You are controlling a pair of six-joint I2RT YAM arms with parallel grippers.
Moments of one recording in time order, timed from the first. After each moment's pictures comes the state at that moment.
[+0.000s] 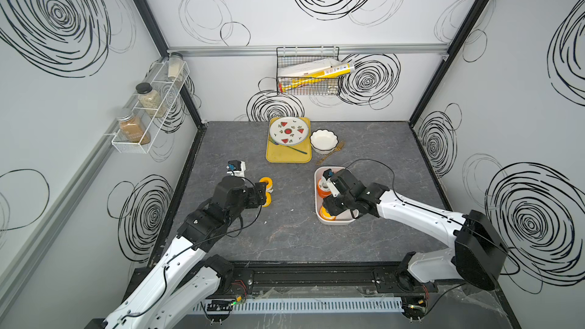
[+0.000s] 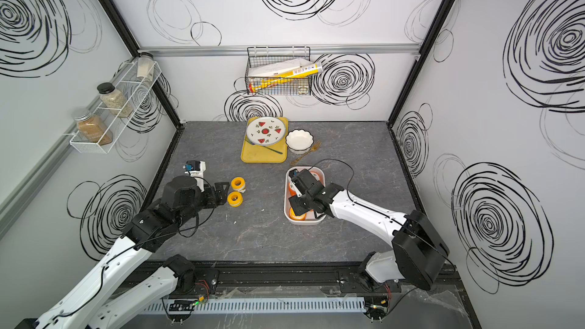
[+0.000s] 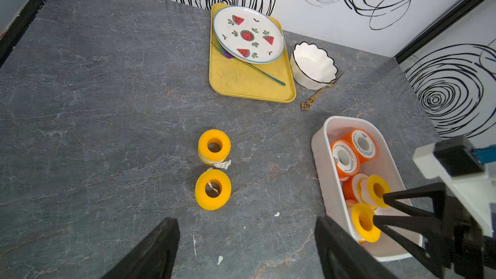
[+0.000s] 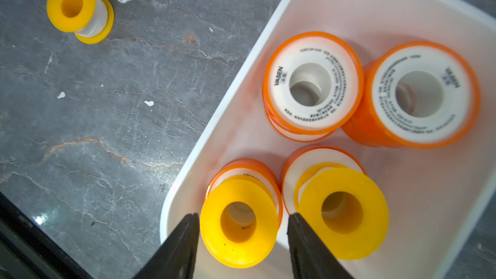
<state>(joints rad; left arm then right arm) -0.48 0.73 0.79 -0.66 -0.18 -0.50 0.81 1.36 0.89 -0.52 0.05 0.29</state>
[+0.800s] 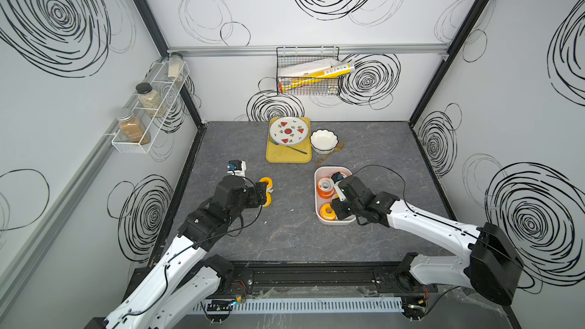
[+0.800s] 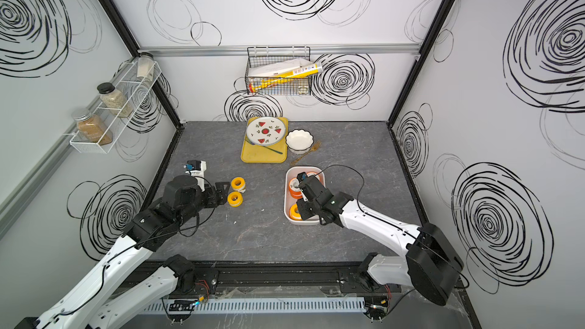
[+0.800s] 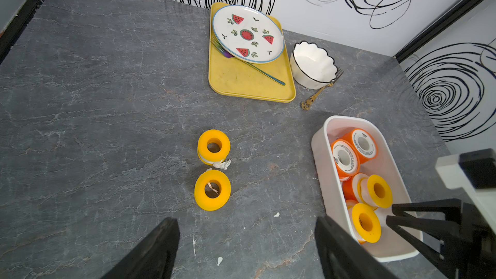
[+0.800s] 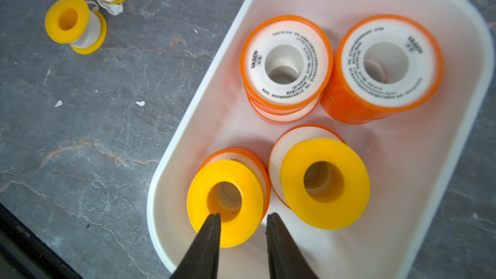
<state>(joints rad) -0.47 0.74 0.79 -0.65 -0.18 -0.49 0.81 1.22 0.74 -0.43 0.08 0.35</state>
